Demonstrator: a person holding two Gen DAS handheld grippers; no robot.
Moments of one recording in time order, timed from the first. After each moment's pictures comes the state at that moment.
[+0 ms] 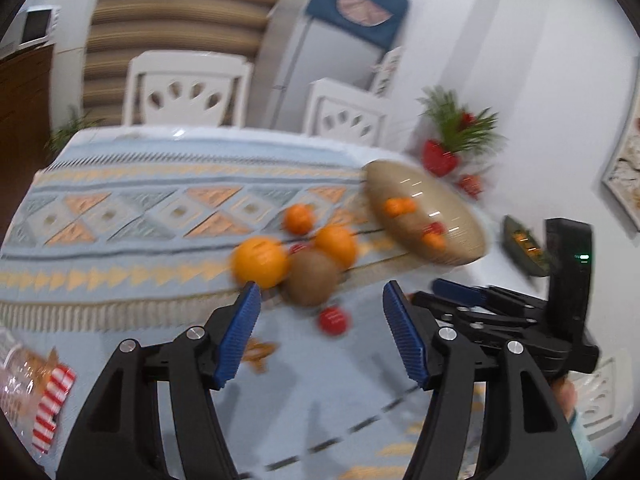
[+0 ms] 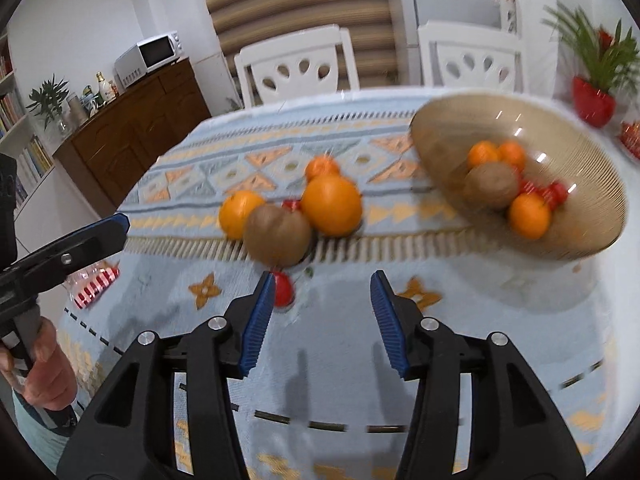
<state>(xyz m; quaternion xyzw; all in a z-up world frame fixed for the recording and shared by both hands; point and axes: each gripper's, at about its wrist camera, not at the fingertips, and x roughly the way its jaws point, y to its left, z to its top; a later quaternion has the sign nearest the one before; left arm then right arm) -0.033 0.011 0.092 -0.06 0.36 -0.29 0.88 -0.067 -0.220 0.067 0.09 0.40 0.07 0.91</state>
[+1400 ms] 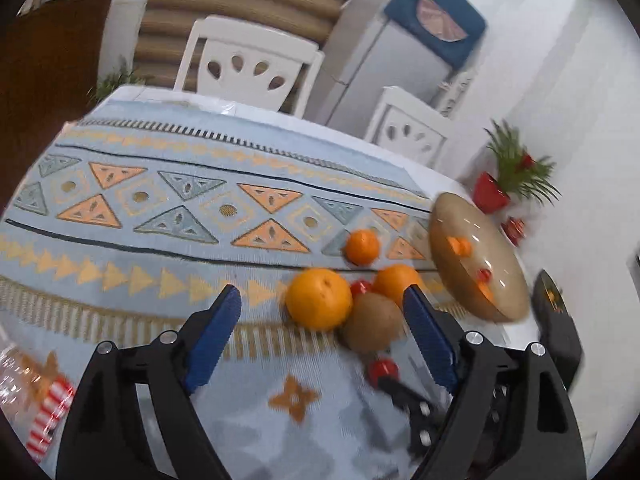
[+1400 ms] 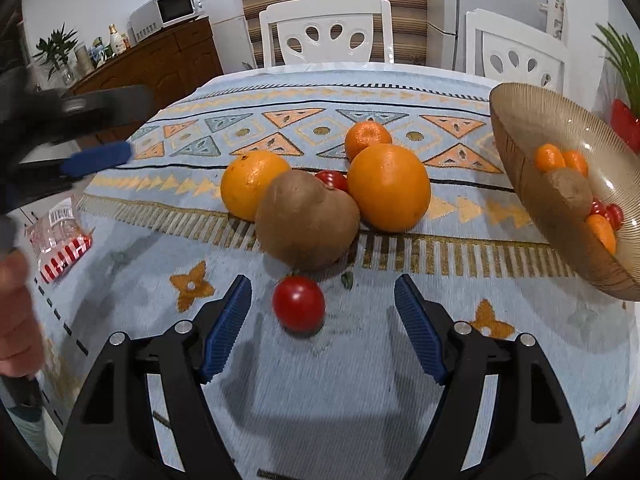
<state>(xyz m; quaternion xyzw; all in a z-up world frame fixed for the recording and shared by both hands) 0.039 0.019 0.078 -0.15 0.41 -0.21 0.88 -0.018 -0.178 0.029 0.03 0.43 0.10 0.90</state>
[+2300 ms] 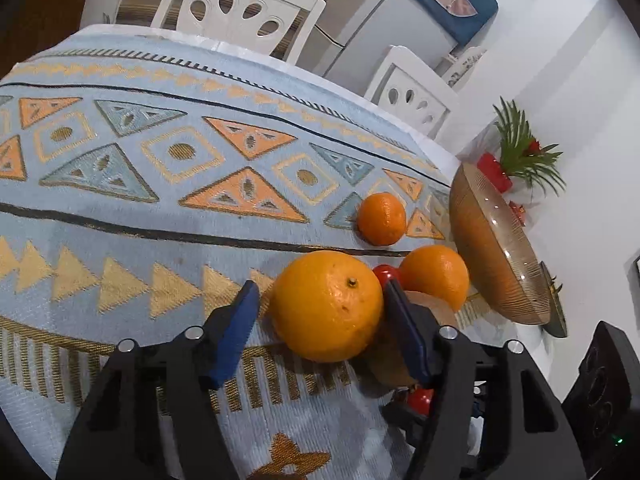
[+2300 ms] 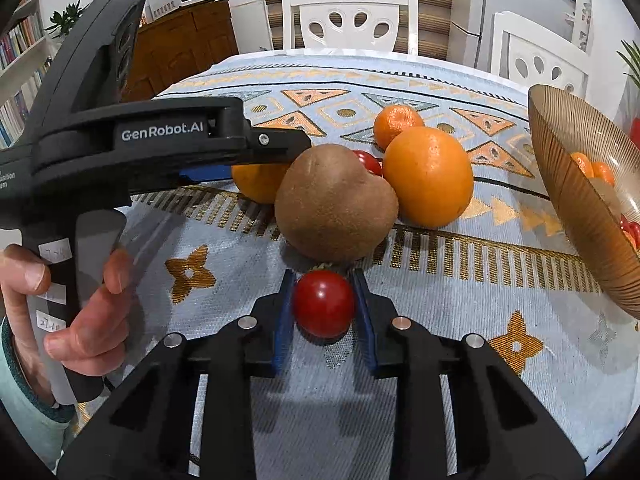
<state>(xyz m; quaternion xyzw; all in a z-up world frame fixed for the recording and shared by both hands) 0.084 -0.015 0.002 -0.17 0.45 -0.26 0.84 -0.010 -0.161 0.013 -0.01 0.44 0.12 0.89</state>
